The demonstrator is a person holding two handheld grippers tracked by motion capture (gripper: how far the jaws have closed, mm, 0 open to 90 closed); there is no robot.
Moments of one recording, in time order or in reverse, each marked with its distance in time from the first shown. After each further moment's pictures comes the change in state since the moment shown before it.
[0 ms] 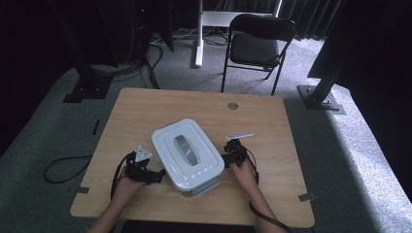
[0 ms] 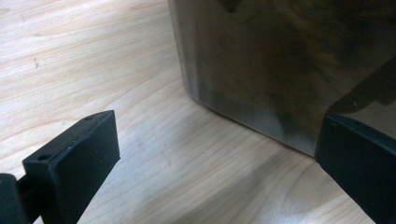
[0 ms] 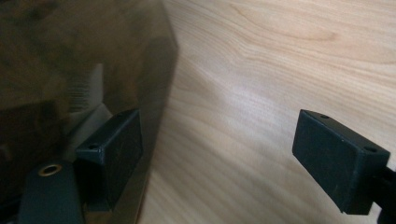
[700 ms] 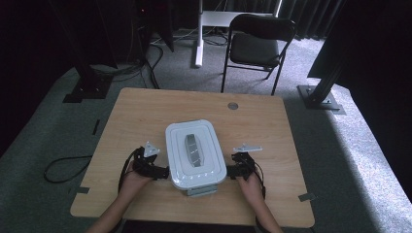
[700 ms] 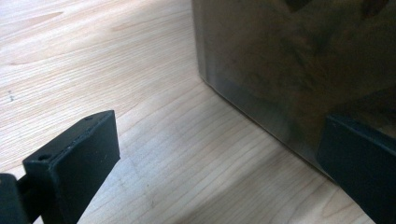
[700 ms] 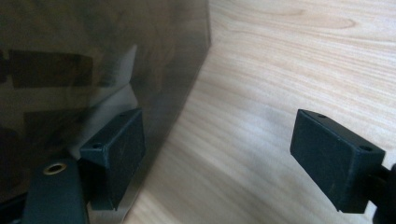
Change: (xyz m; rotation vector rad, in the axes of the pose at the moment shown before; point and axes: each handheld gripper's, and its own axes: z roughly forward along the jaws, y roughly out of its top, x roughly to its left) left arm -0.005 0.017 0.015 0.006 -0.025 0.028; right arm 0.014 -0.037 -0.030 -0.062 -0.087 -0.003
